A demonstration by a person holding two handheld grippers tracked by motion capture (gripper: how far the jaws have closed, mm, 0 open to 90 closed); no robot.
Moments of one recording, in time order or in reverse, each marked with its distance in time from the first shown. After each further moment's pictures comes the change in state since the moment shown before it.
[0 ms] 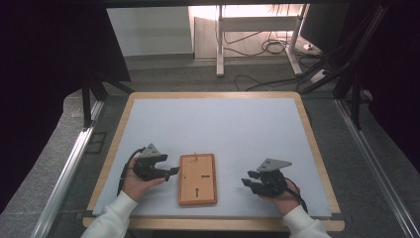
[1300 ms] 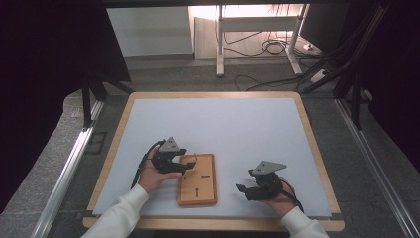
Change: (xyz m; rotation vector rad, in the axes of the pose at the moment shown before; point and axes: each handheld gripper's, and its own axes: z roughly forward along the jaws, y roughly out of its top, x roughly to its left) left arm -0.018 0.044 0.041 0.019 -0.074 0.160; right arm 0.011 0.001 0.006 0.010 0.004 -0.043
